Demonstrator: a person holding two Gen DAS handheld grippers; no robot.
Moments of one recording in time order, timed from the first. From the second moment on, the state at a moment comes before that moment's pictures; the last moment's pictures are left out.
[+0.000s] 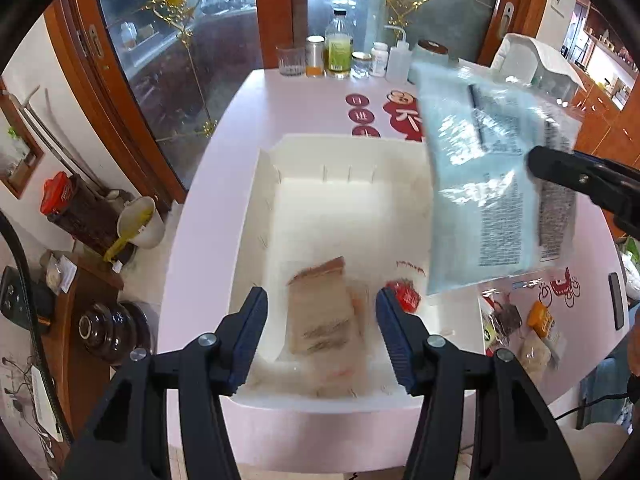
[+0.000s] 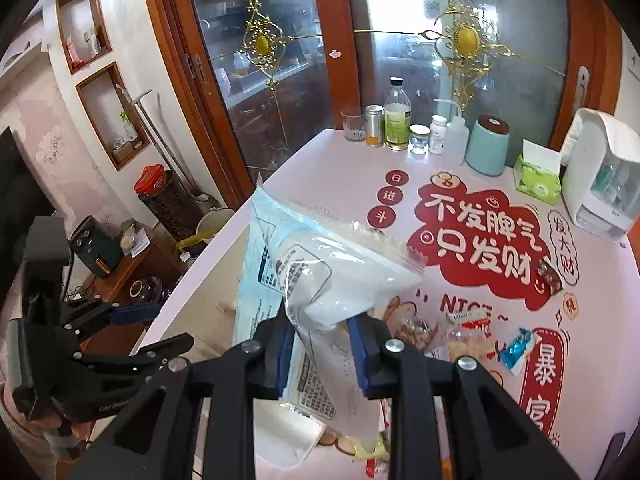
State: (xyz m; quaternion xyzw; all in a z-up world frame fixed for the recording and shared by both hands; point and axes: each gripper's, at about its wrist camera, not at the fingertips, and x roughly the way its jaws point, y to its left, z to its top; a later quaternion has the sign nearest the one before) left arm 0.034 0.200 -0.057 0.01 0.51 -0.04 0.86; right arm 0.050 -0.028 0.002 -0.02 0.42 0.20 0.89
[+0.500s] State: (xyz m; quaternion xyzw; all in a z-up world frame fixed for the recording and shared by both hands) left arm 0.031 0.214 -0.036 -0.02 0.48 -0.01 0.88; right arm 0.056 -0.016 0.017 -0.02 0.40 0.21 0.89
